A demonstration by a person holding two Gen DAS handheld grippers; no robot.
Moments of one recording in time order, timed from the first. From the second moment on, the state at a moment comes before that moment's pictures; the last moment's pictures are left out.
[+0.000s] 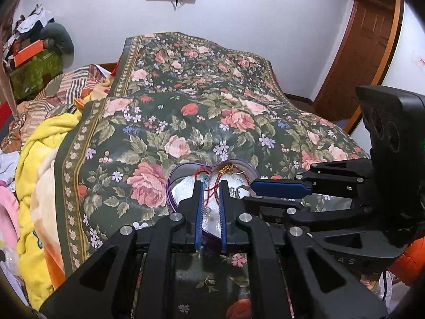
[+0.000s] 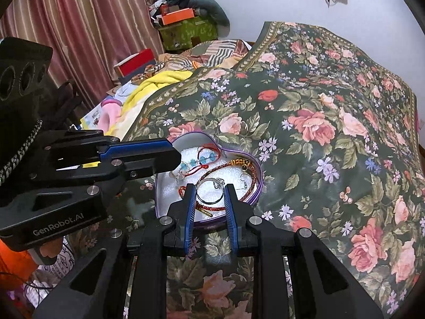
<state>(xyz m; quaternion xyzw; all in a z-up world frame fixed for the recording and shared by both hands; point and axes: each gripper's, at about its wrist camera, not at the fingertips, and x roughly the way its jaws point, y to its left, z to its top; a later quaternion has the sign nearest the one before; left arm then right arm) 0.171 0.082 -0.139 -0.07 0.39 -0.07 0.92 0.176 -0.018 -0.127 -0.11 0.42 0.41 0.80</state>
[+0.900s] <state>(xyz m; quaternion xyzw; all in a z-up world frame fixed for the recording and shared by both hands) 0.169 0.017 -0.115 -0.02 0.38 -0.10 0.92 0.188 -0.139 -0.082 -0.07 0.40 0.30 0.86</state>
